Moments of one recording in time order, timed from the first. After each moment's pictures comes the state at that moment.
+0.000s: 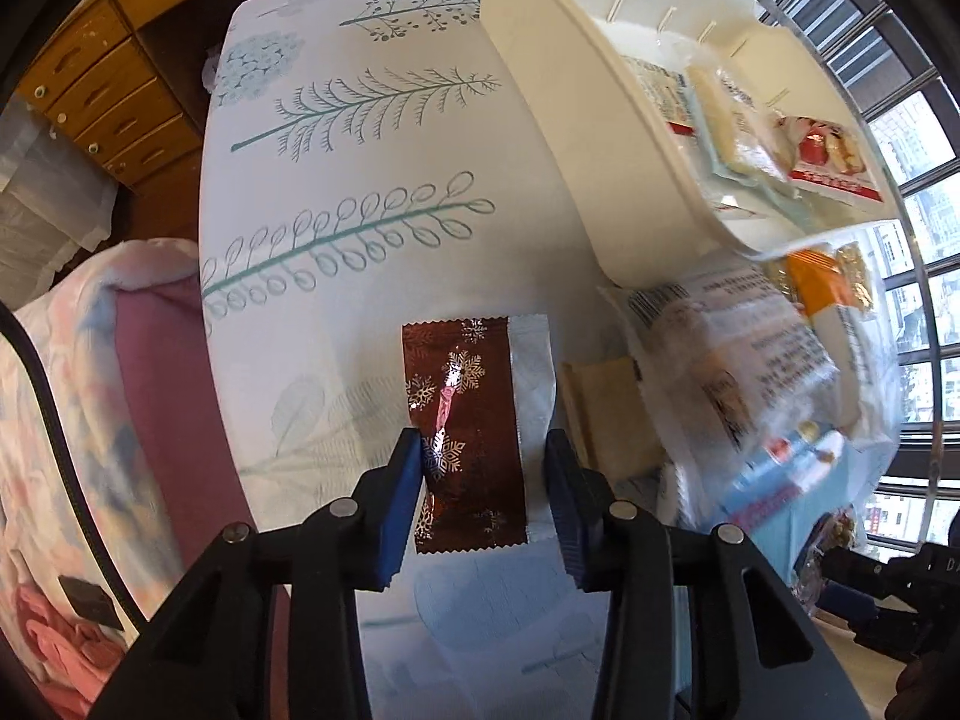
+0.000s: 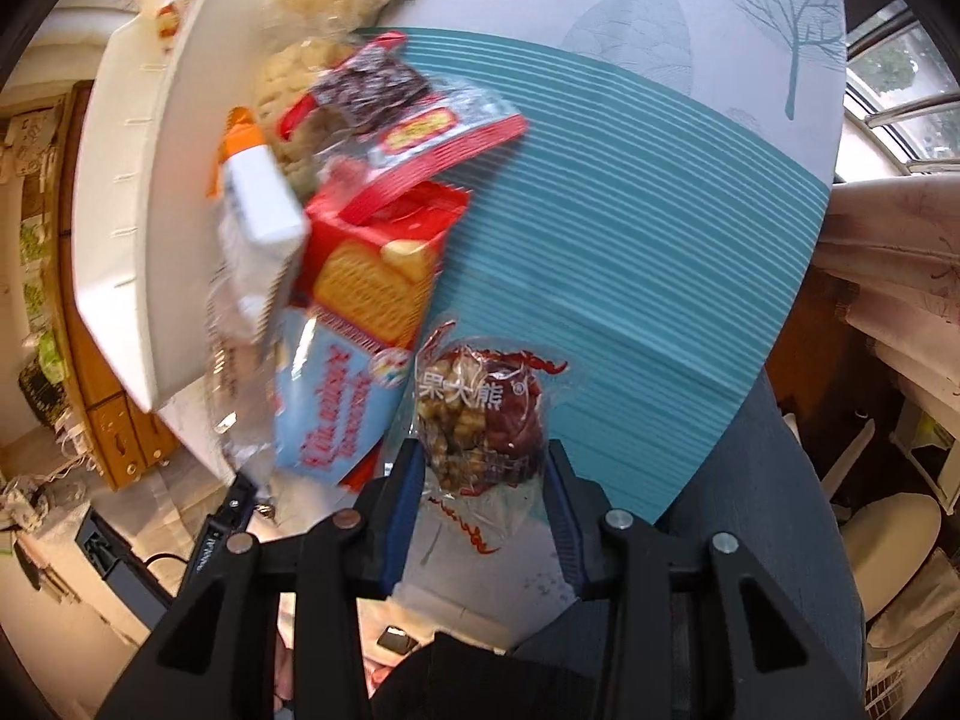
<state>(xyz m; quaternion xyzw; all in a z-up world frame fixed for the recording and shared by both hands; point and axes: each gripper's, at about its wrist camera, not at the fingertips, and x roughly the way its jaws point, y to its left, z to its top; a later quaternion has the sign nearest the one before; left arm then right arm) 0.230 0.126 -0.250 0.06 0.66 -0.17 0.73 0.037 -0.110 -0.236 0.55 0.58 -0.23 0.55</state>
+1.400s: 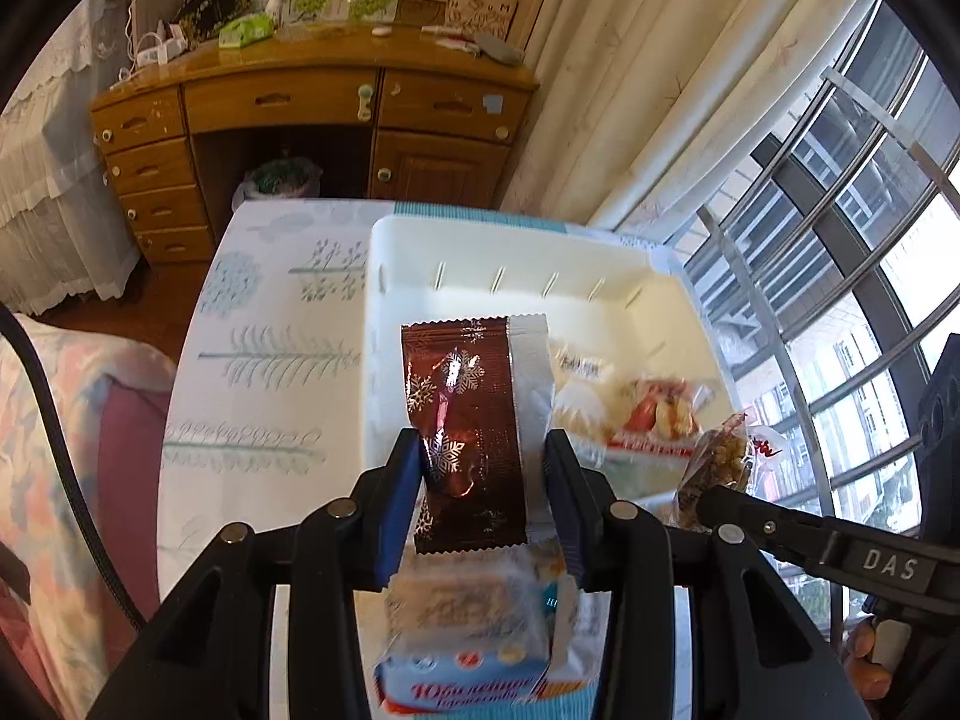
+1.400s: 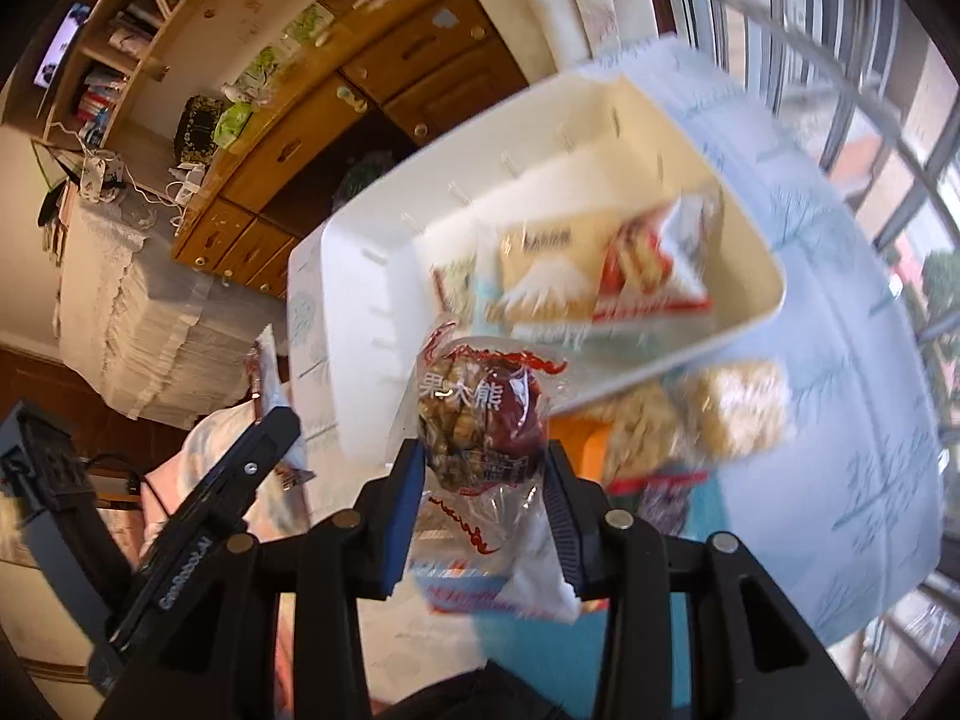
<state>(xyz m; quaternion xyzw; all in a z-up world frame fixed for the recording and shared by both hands) 0.226 0.019 -0.106 -0.07 0.48 -0.13 0.86 0.198 -0.172 -0.120 0.25 0.54 0.01 0.80</state>
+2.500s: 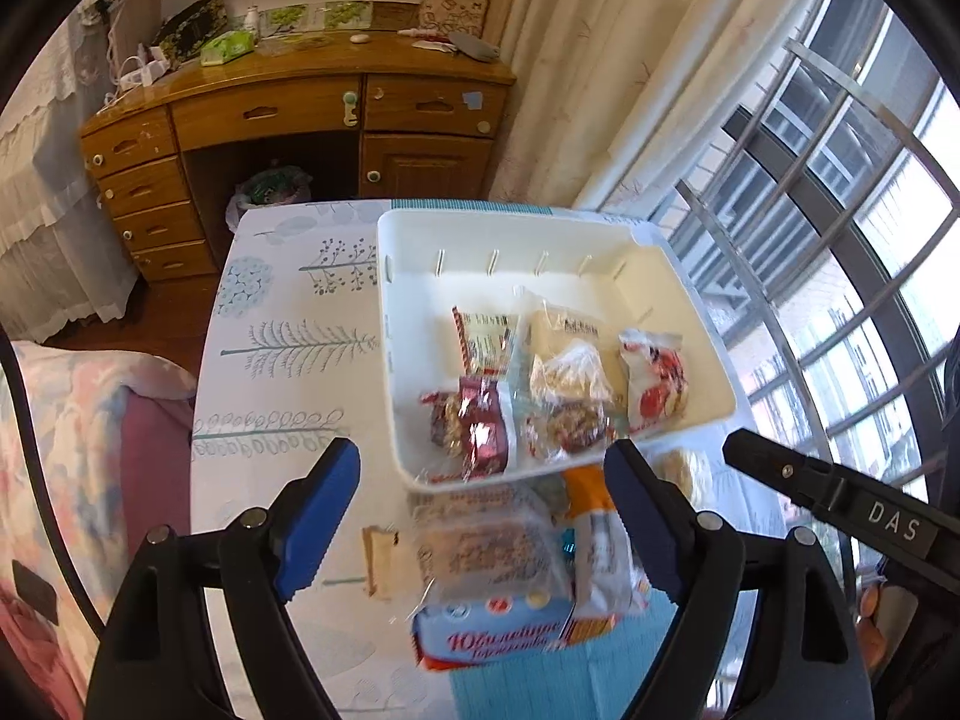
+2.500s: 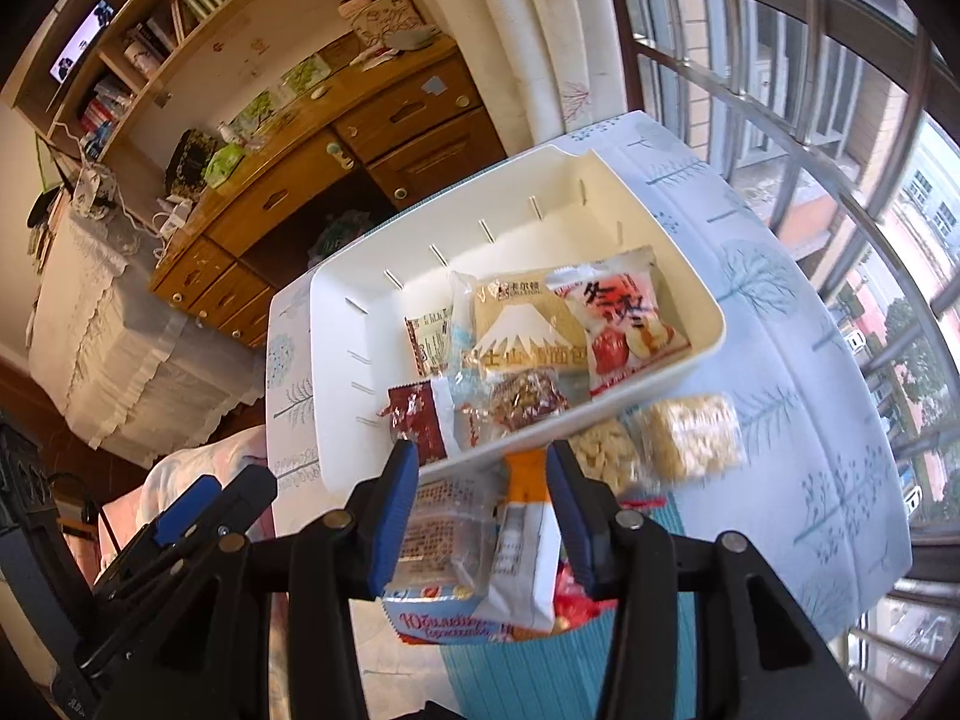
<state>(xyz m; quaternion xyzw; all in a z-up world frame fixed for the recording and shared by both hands) 0.190 0.044 -0.090 -0.03 0.49 -0.16 0.86 0.147 -0.150 -0.094 0.23 0.48 -0.06 0.84</state>
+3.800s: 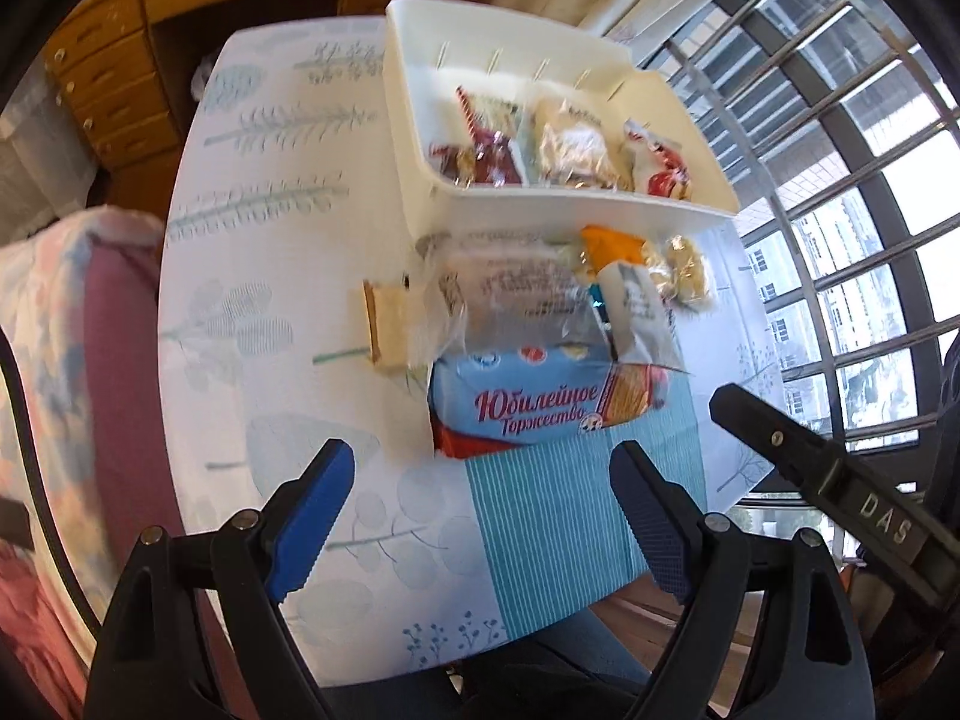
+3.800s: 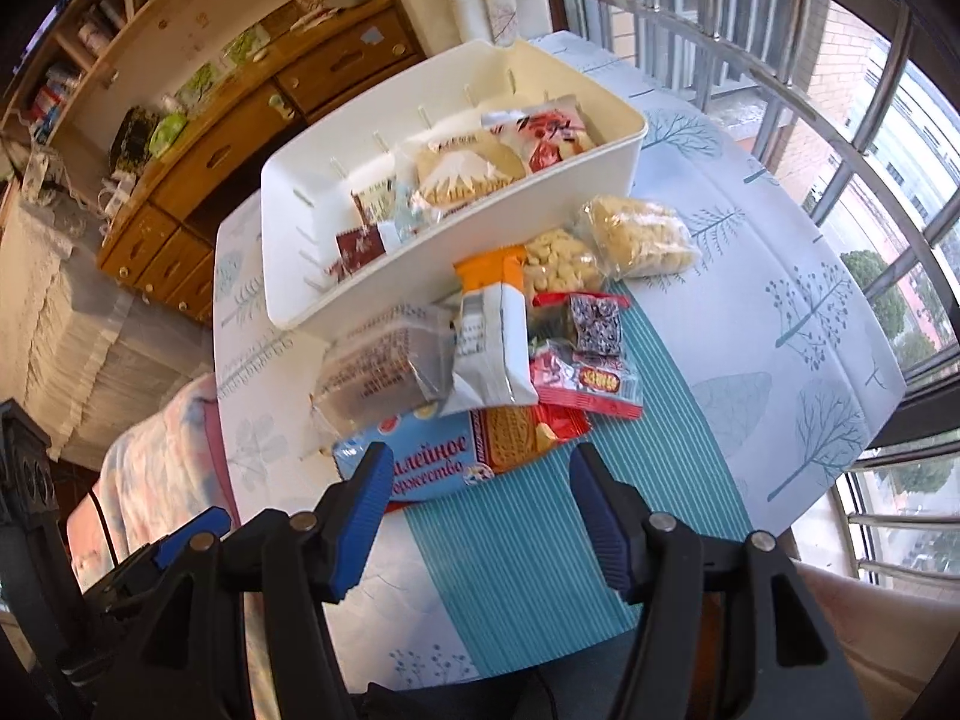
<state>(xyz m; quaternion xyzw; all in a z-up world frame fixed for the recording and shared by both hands) 0.117 0.081 -0.168 -0.04 0.62 -0.20 0.76 0.063 -0.101 -0.155 0.22 0.53 -0.11 0.81</state>
